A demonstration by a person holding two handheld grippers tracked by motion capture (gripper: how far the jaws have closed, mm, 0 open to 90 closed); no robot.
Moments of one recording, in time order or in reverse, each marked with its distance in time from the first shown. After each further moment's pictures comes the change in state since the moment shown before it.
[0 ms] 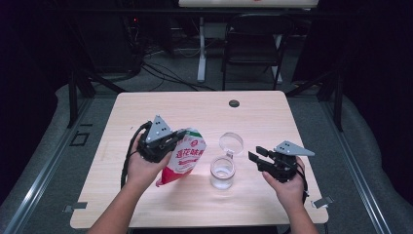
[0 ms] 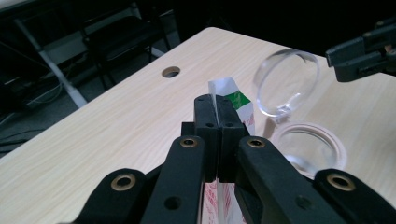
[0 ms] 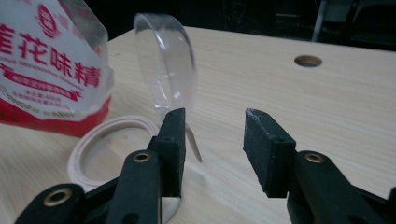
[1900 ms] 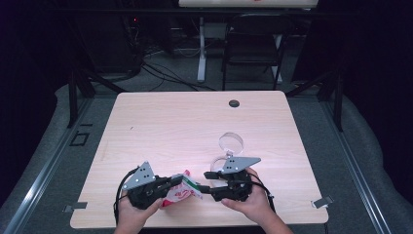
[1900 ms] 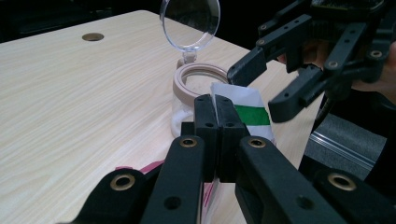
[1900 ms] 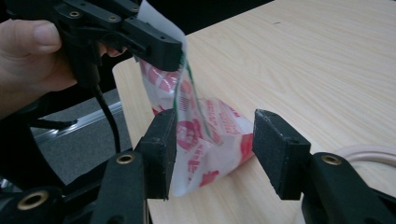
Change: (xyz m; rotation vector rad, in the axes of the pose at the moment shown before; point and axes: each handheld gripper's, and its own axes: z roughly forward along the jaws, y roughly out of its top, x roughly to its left) left arm -0.038 -0.098 -0.032 -0.080 -0.255 -0.161; right arm 0.116 0.008 0.040 0.177 0.488 -0.163
